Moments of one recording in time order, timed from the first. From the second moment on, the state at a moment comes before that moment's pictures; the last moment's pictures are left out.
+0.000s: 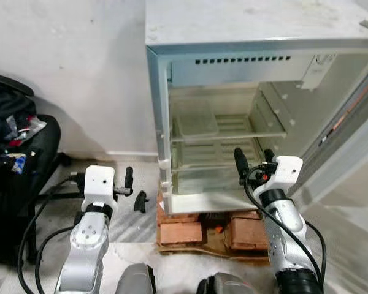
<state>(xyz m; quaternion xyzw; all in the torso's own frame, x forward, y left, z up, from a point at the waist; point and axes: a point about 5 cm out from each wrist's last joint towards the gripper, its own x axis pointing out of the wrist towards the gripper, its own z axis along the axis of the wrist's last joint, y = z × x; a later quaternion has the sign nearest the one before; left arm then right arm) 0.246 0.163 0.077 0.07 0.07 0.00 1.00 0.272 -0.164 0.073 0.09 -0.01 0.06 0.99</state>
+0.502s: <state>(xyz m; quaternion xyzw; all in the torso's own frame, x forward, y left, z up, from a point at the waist) 0.259 0.160 0.073 0.08 0.06 -0.01 1.00 0.276 -0.157 0.073 0.09 0.01 0.06 0.99</state>
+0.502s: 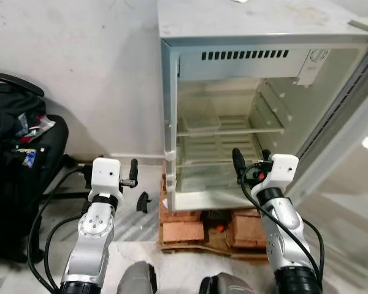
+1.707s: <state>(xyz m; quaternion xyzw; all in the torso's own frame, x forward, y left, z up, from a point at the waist) 0.257 0.159 0.063 0.10 0.07 -0.01 0.99 0.282 -0.155 0.073 0.12 0.03 0.10 0.99</state>
